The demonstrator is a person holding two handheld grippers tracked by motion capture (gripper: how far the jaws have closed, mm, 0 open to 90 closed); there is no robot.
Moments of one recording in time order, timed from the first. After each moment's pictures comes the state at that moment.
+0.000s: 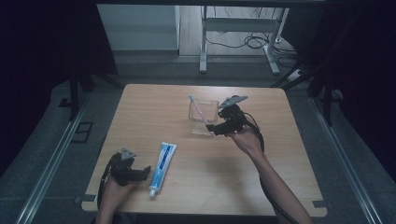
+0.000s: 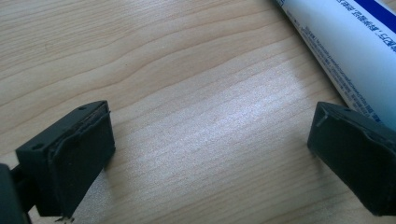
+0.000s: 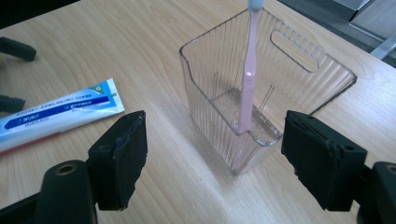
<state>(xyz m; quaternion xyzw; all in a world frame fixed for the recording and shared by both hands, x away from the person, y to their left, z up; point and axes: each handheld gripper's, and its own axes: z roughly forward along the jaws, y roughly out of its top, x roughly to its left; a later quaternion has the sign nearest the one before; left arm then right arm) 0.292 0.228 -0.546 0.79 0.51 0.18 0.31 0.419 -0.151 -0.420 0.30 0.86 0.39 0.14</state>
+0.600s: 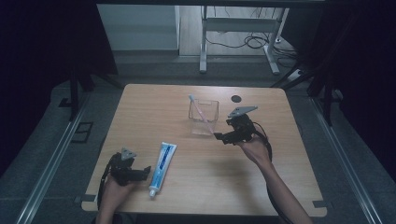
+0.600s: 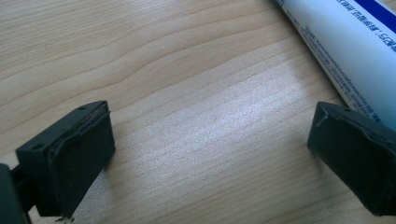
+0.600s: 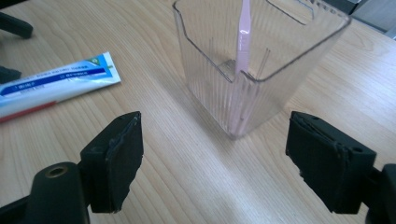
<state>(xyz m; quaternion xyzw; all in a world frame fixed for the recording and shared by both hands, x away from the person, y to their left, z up) 0.291 0.227 -0.546 0.78 0.51 0.18 0.31 0.403 -0.181 -0.442 0.31 0.86 0.39 0.13</state>
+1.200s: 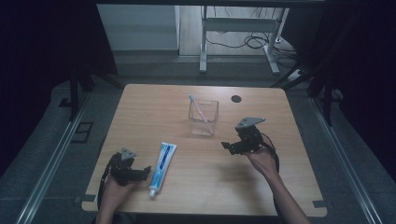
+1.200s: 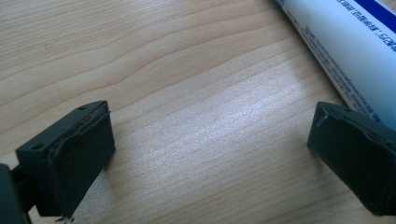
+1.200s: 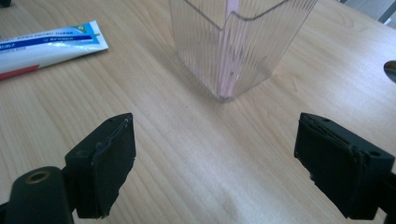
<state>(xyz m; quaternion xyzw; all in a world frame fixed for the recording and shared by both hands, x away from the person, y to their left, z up) 0.291 0.227 -0.546 0.79 0.51 0.18 0.31 0.377 -0.205 -0.462 0.31 0.86 0.38 0.16</state>
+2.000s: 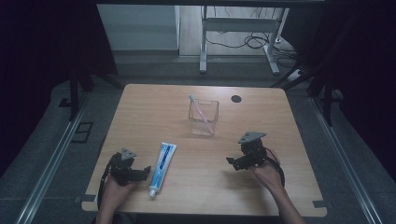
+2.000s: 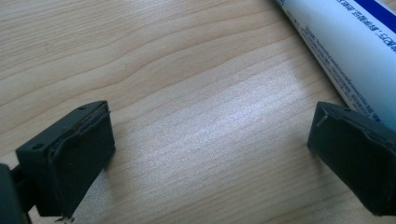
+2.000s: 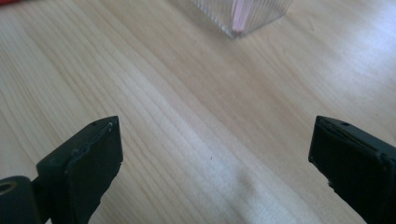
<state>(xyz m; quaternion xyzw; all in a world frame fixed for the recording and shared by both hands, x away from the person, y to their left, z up) 0.291 0.227 -0.547 0.78 0.51 0.18 0.31 0.347 -0.218 -0.494 0.32 0.87 0.33 0.16</state>
